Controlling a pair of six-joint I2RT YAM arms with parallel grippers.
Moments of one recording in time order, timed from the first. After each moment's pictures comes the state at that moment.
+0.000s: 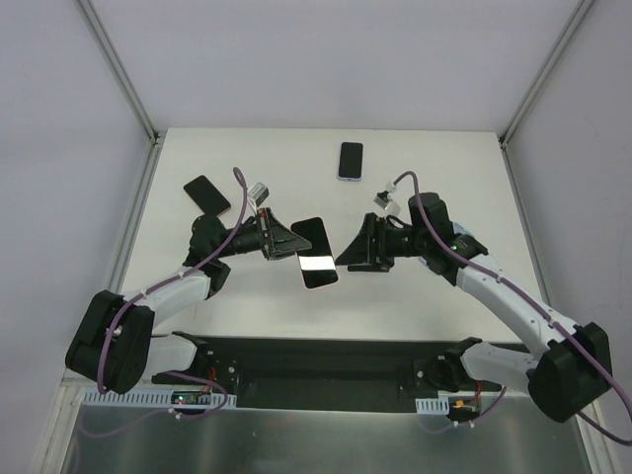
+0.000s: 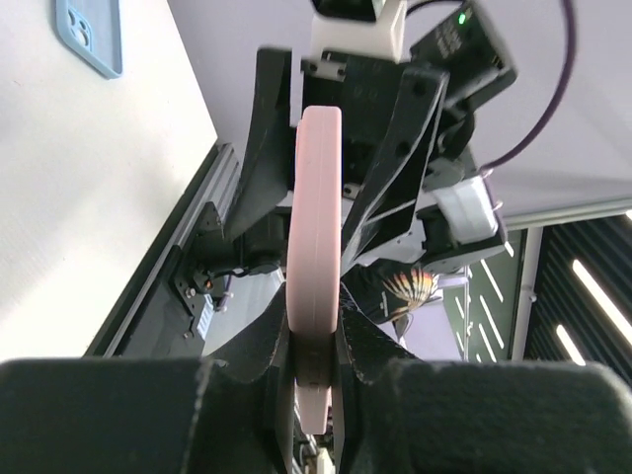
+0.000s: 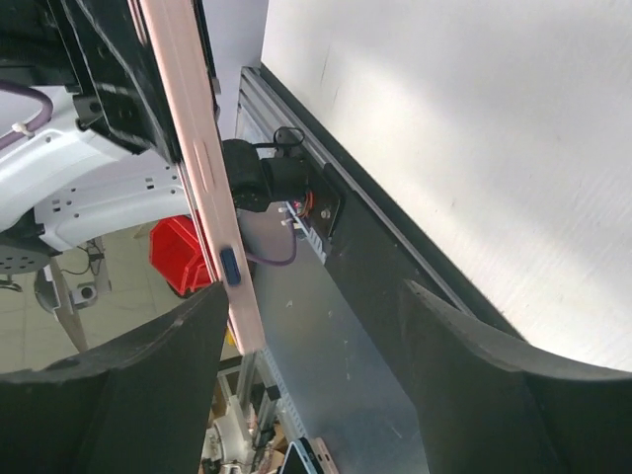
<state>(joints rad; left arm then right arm) -0.38 1.24 0.46 0.91 0.98 -1.50 0.54 1.18 0.89 -0.33 -0.77 0.77</state>
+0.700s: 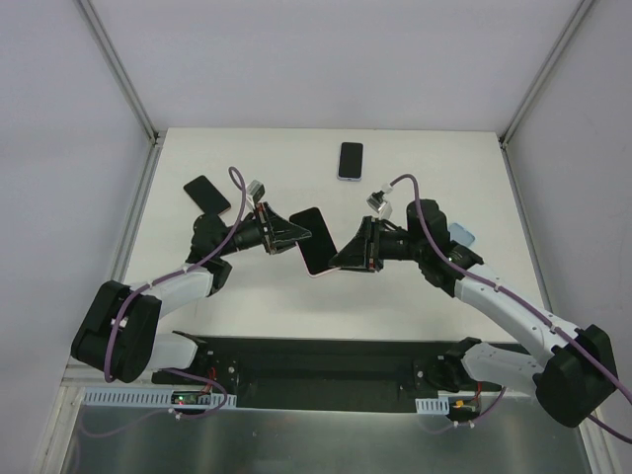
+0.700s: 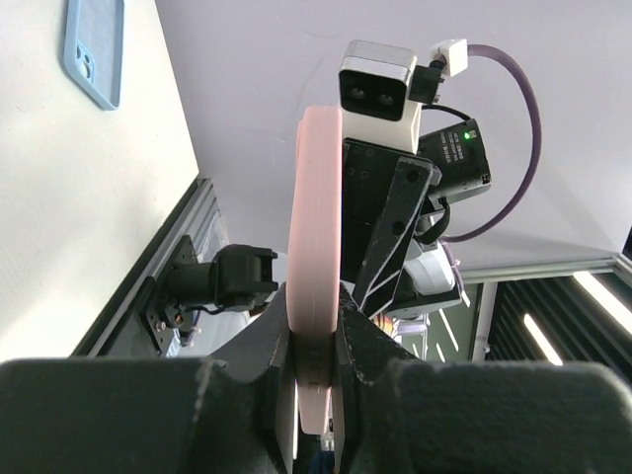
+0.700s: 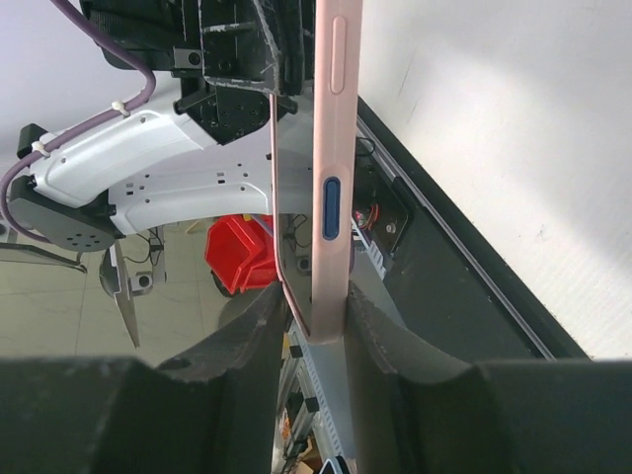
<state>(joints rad) -0.36 1.30 0.46 0.98 0.89 -1.63 0.62 1.10 0.77 -0.04 -0.77 1.00</state>
